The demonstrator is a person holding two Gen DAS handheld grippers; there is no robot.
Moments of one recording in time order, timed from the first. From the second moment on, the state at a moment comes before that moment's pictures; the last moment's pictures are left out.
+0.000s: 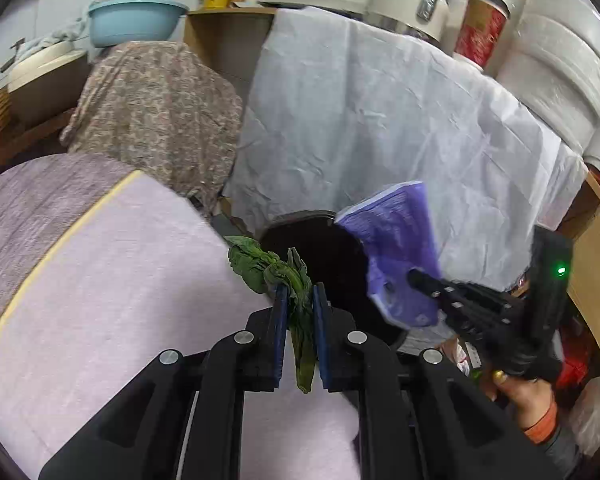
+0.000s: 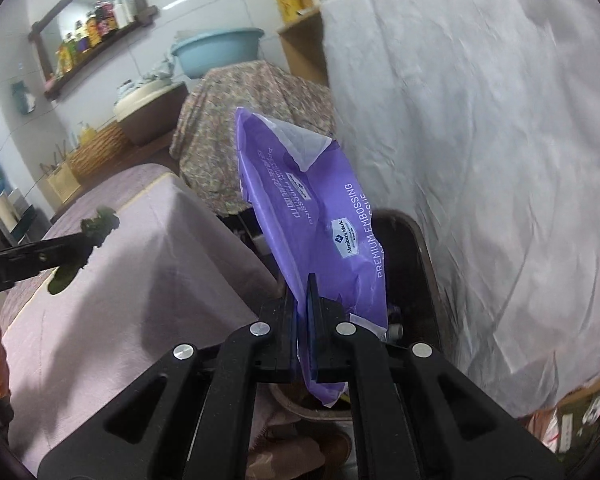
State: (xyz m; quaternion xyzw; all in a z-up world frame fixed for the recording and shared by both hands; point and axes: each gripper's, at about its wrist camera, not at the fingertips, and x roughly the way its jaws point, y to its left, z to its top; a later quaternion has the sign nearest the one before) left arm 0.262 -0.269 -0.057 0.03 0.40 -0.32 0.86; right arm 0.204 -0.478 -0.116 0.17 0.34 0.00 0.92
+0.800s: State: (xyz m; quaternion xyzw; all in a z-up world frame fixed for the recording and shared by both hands) left arm 0.291 -0.395 -0.110 0.11 0.45 -0.31 0.83; right arm 0.203 -0.524 -0.213 0.20 0.38 -0.08 0.90
